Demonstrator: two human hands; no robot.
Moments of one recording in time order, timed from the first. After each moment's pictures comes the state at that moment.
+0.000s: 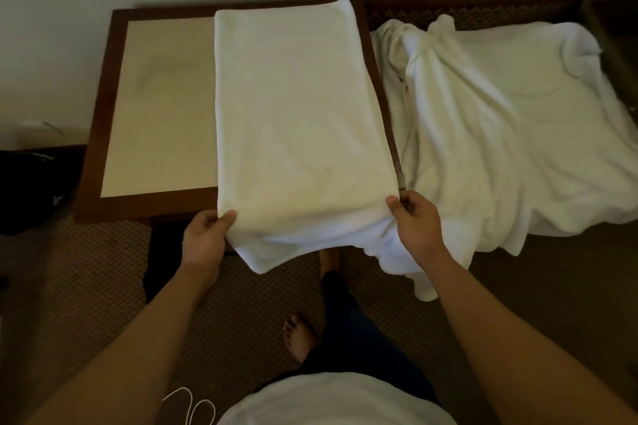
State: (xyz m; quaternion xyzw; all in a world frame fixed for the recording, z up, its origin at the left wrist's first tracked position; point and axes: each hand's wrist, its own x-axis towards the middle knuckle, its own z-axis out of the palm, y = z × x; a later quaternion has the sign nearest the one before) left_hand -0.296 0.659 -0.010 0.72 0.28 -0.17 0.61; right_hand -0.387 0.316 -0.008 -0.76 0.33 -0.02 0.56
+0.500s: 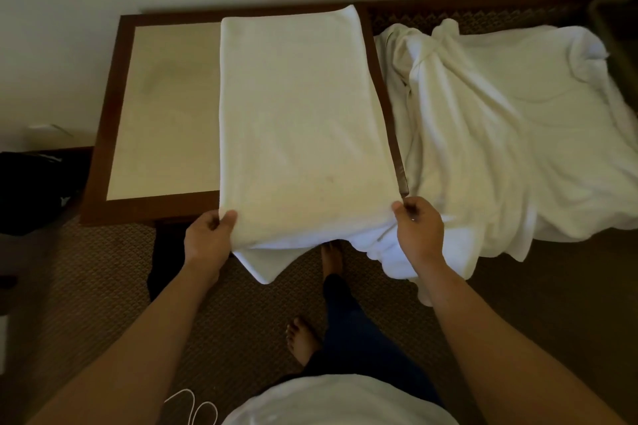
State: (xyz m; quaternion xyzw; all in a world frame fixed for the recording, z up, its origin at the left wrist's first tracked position) left_hand -0.289 0.654 -0.001 0.80 0.26 -0.18 0.51; right_hand -0.385 0.327 -0.010 -0.77 0.38 -0.06 0.51
